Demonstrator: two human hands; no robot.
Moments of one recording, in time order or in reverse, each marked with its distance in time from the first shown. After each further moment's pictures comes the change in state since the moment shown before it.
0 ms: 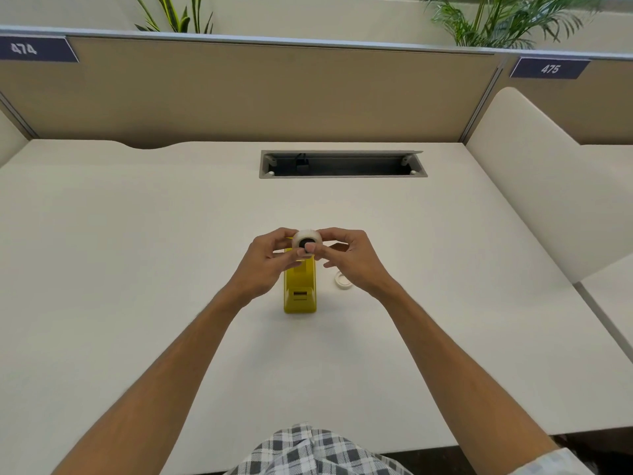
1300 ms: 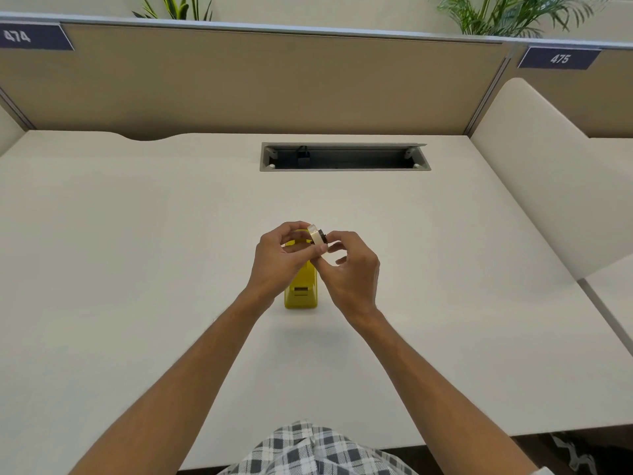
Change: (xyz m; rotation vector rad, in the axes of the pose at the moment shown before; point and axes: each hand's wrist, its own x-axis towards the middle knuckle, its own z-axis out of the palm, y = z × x) left_hand -0.001 0.005 0.029 -0.143 0.230 -0.076; right_hand -0.023 0.021 0.038 -0.449 0.578 -0.271
